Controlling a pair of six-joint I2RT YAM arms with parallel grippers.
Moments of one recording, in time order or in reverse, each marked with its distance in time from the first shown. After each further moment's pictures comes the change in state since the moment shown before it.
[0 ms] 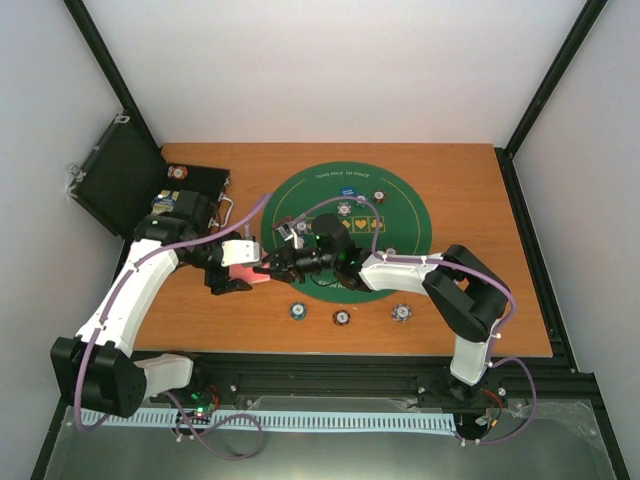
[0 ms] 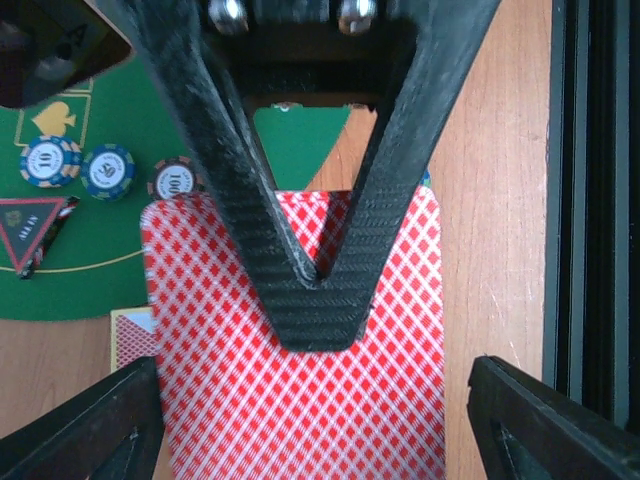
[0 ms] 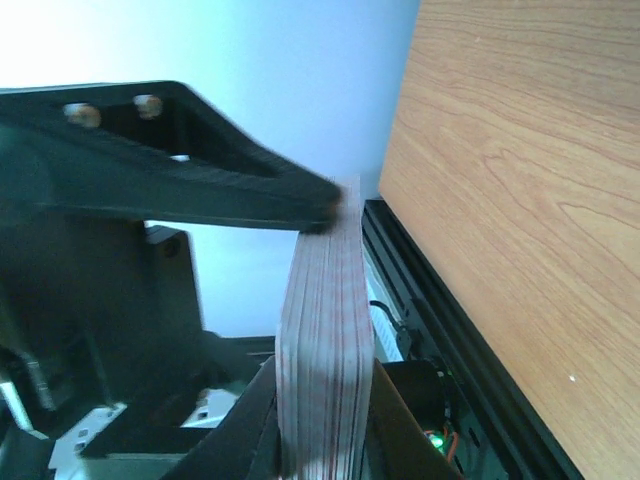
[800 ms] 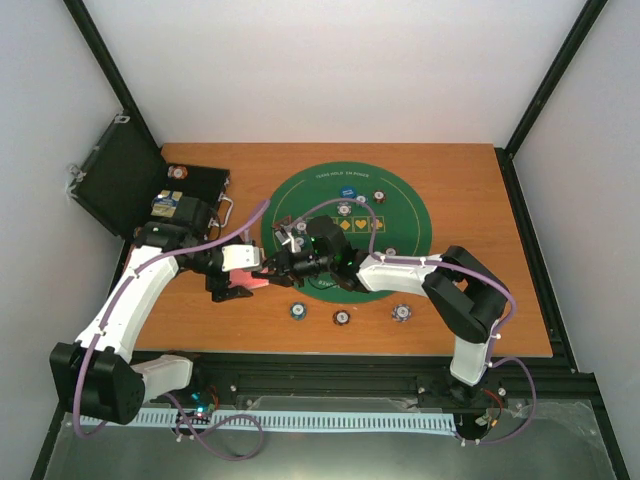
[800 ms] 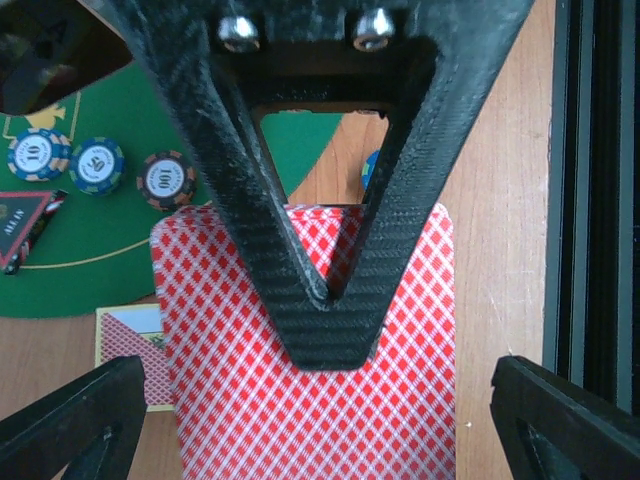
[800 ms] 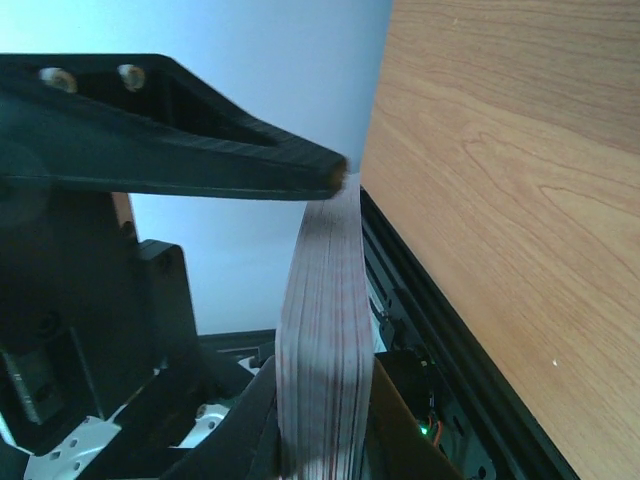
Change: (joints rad) left arm -0.001 -0.050 -0.055 0.043 0.003 -0.025; right arm 0.018 0.000 0.013 -0.095 0.023 -0.042
